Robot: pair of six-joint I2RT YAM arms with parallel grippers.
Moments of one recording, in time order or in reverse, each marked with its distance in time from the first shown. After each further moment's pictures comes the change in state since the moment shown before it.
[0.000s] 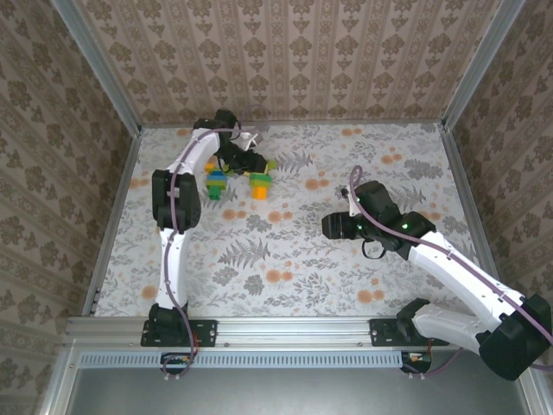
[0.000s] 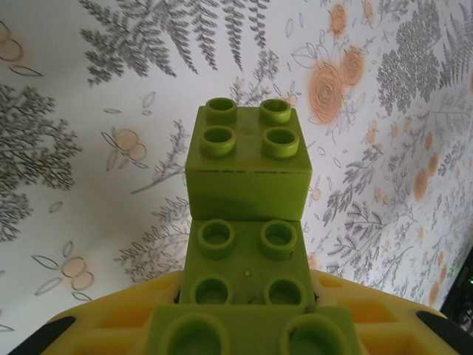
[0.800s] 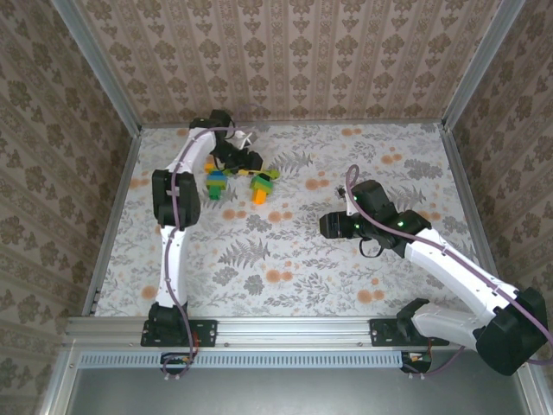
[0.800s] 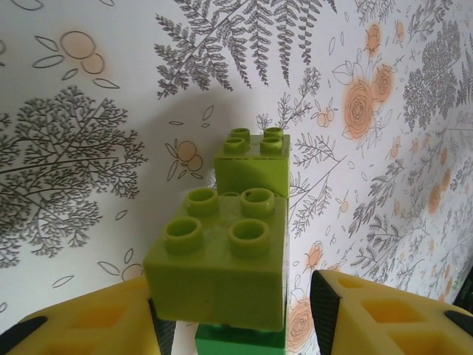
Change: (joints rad) left arm 0.040 0.065 0.077 -0.032 0.002 0.000; right arm -0.005 0.034 -0.007 0.035 -0.021 -0.003
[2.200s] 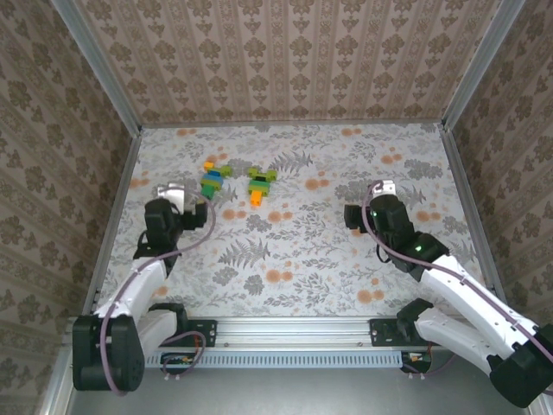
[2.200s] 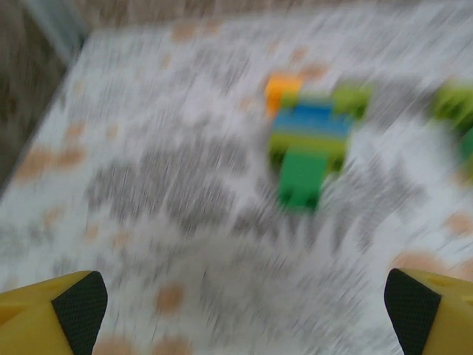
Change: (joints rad) left arm 0.175 -1.452 -1.918 1.354 -0.774 -0.023; right arm -0.021 -0.230 -0.226 0.236 0.539 -0.138
